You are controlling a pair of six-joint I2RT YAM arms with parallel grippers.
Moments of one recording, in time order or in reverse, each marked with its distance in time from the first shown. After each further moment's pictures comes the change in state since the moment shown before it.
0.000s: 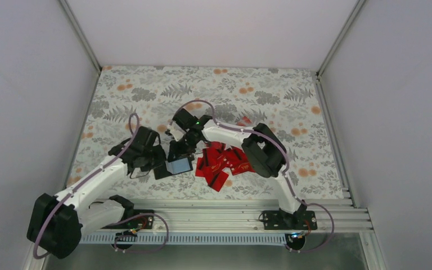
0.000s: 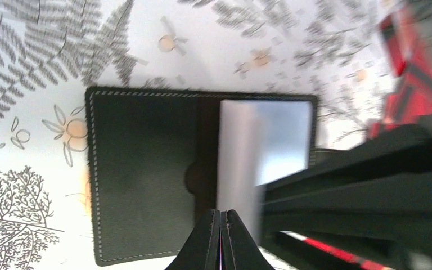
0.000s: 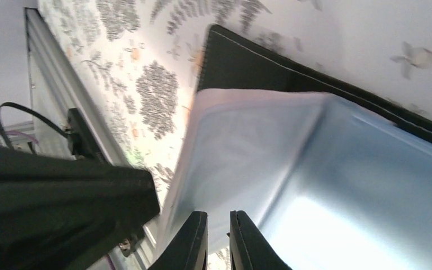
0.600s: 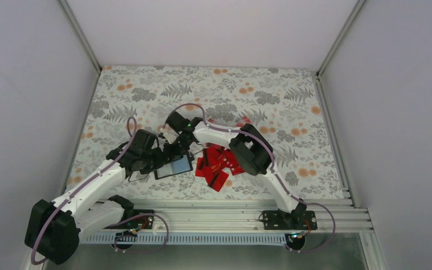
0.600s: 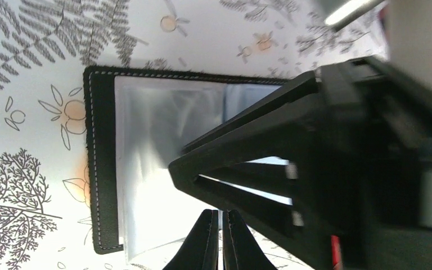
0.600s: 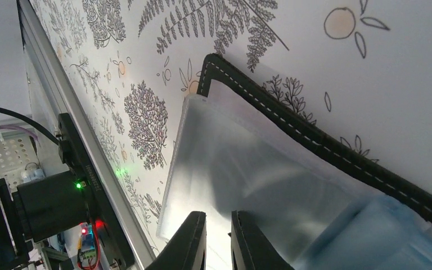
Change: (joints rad) left arm 0.000 -0.079 -0.005 -0.015 0.021 -0.012; right arm 0.023 0.175 0.161 0.000 -0.071 -0.027
